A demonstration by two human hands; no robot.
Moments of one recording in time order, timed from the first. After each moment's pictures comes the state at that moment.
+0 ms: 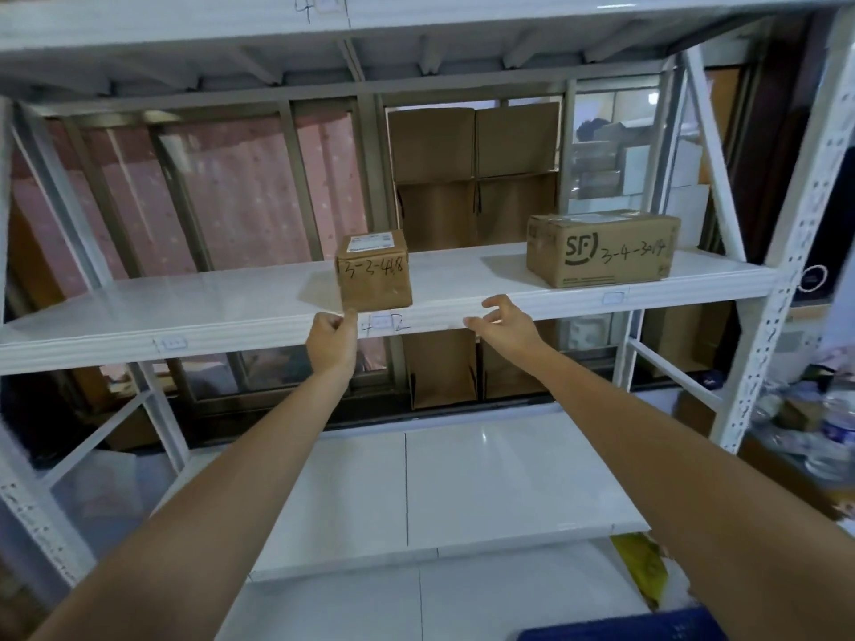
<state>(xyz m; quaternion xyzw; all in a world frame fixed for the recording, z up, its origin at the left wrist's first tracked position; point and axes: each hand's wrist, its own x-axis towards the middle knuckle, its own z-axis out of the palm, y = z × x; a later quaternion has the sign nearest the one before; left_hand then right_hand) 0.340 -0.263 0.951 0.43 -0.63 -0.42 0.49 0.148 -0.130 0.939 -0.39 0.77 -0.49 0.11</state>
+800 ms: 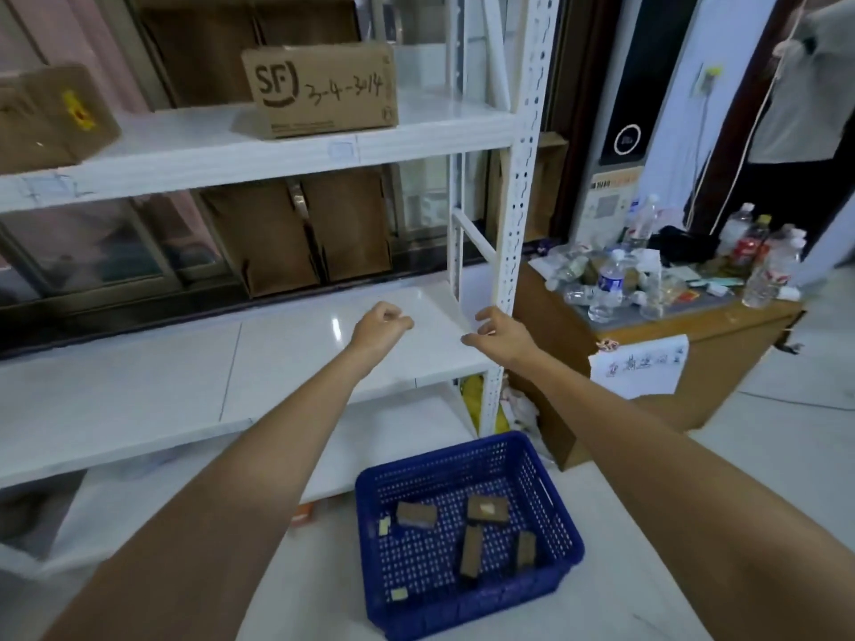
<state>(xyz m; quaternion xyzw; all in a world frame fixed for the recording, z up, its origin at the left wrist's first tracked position) 0.083 0.066 0.768 0.35 -0.79 -0.49 0.14 -0.044 0.233 0.750 -0.30 0.86 -0.37 0.20</state>
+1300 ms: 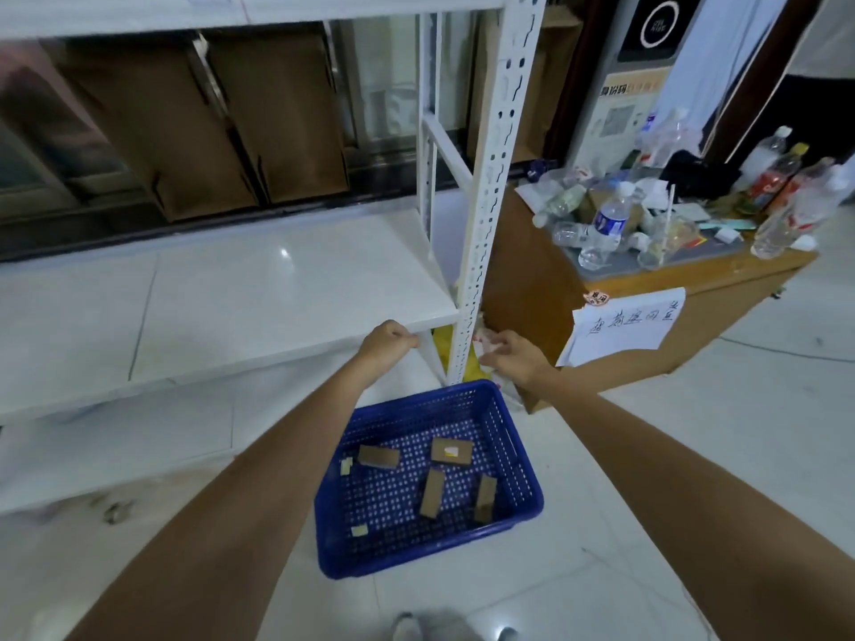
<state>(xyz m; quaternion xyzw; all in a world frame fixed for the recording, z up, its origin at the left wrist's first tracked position) -0.018 0.085 0.628 0.36 -0.77 -0.52 -0.03 -0.146 0.265 0.608 -0.17 0.86 -0.33 0.35</state>
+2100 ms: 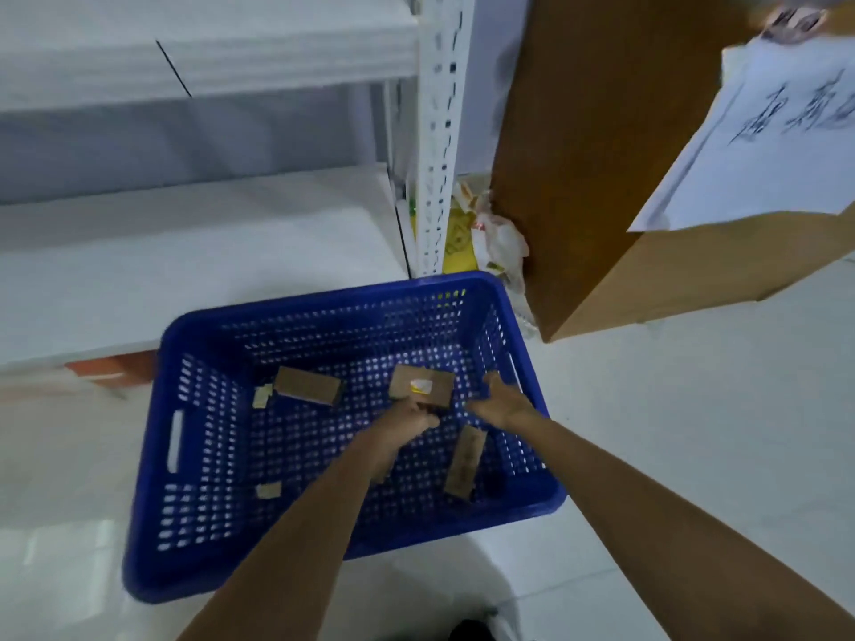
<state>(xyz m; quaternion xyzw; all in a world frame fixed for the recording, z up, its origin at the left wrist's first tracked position) -0.086 0.198 0.056 0.42 -0.67 -0.54 -0.29 -0.214 0.322 0.080 -0.19 0.85 -0.14 0.47</state>
